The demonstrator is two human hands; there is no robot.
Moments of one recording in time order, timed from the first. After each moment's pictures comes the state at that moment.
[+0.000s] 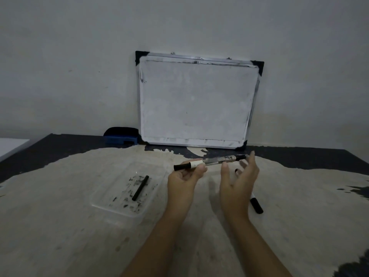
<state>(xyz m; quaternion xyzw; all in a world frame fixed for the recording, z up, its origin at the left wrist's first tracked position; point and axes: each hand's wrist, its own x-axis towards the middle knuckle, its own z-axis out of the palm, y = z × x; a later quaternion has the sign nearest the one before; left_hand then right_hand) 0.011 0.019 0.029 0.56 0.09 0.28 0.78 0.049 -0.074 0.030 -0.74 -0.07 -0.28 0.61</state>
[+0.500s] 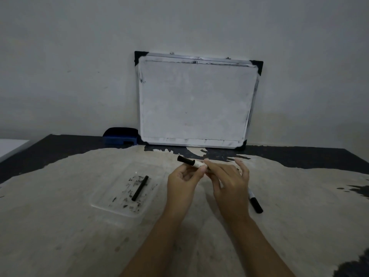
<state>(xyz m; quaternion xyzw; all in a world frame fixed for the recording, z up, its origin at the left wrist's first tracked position) 0.007 0.019 0.033 0.59 0.07 0.28 0.76 0.066 -0.083 0.013 -0.78 -0.33 -0.45 0.30</state>
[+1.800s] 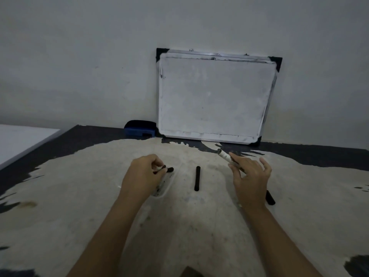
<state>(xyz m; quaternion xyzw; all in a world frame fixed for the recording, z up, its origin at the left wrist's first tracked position) -0.061 0.122 0.046 0.89 0.22 0.28 0.29 0.074 -0.088 0.002 -0.81 -0.24 -0.40 0.35</state>
